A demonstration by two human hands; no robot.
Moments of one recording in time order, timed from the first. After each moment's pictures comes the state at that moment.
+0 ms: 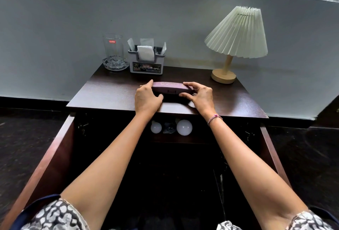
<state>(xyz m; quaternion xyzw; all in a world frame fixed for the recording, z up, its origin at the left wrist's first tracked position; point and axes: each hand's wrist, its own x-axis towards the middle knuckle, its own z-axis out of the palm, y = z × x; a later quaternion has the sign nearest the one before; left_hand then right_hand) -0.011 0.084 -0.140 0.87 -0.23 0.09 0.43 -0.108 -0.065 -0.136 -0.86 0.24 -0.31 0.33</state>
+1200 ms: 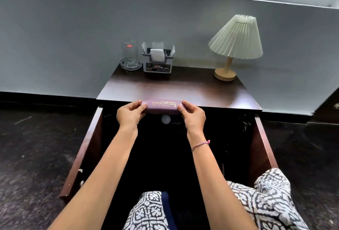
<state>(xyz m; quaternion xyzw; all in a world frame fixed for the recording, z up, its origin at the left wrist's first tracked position) -0.059 0.206 -0.136 0.62 0.00 -0.12 0.77 -0.153 0.065 -0.156 -0.63 0.34 -0.37 0.59</state>
